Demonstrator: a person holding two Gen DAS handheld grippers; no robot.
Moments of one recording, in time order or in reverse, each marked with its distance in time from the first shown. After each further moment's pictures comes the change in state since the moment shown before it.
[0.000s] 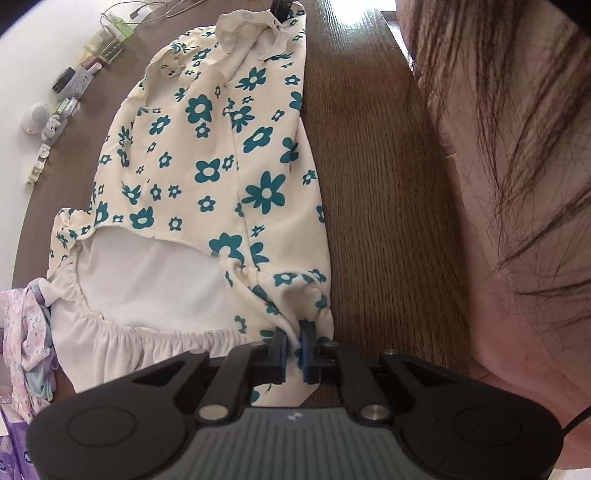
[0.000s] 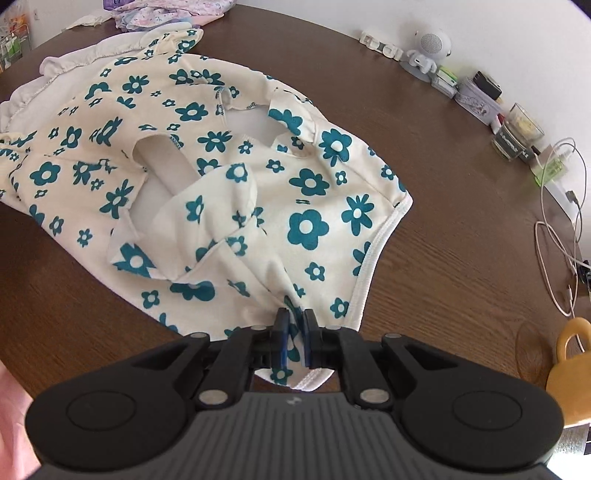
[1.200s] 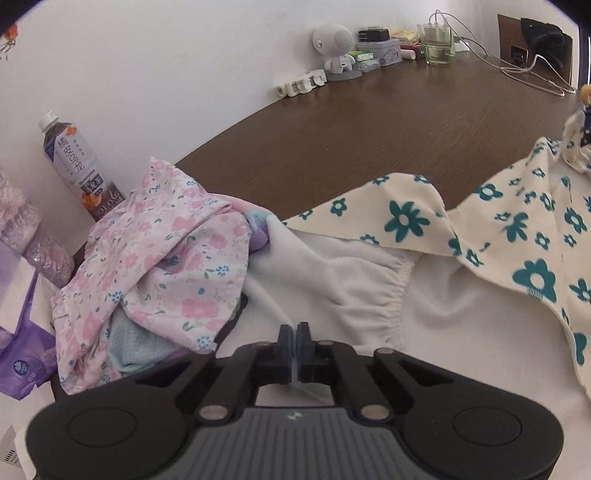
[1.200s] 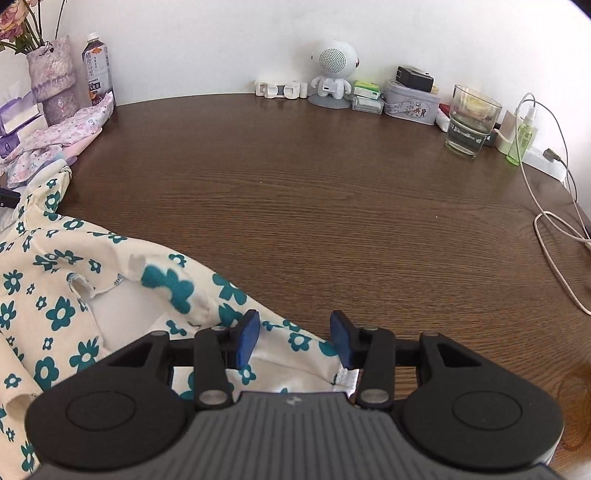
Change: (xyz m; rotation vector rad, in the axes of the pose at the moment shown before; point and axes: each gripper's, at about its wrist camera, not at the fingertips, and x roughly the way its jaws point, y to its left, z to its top) left arm 0.103 0.251 -0.034 -0.736 -0.139 0.324; right arm 0.090 -0.103 0.073 0.353 -0.195 -0.002
